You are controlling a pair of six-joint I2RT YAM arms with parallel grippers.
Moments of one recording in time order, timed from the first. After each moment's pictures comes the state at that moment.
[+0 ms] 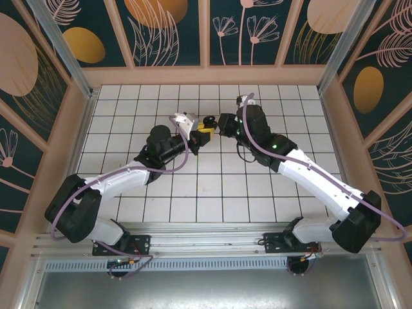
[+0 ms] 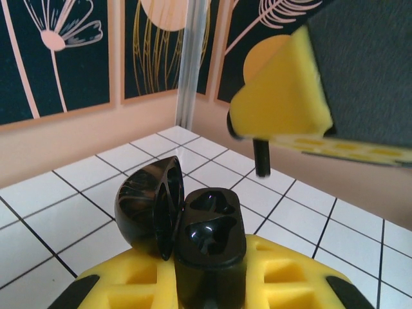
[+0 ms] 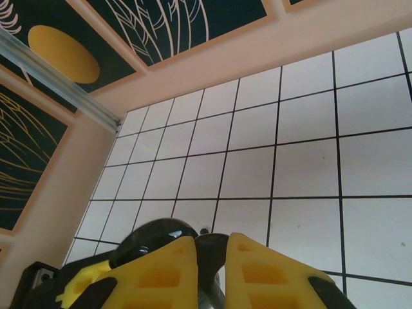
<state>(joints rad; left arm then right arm) -0.65 1.45 0.79 0.65 0.35 -0.16 0.75 1.28 1.18 -0.30 0.19 0.68</state>
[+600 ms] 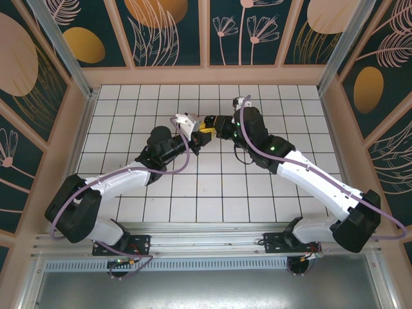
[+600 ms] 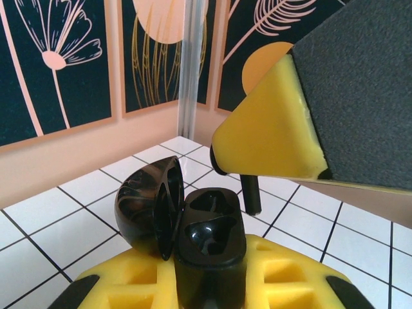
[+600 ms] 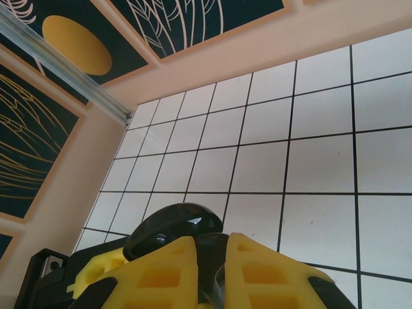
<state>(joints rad) -0.66 1.45 0.78 0.67 0.33 -0.12 0.78 1.28 1.18 -0.29 0.19 0.68</state>
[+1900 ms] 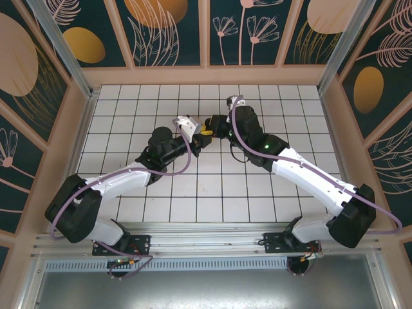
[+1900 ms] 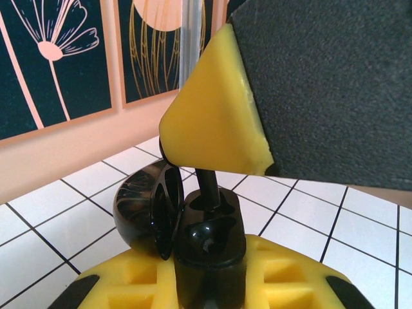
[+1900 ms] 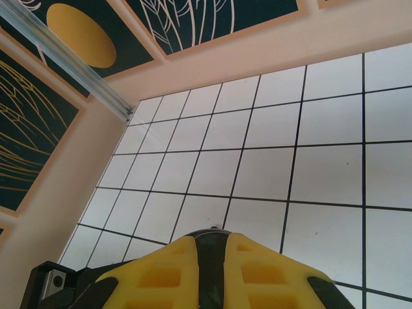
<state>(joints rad) -0.67 1.45 0.78 0.64 0.33 -0.08 0.79 1.33 1.19 -0.25 0.19 0.63</state>
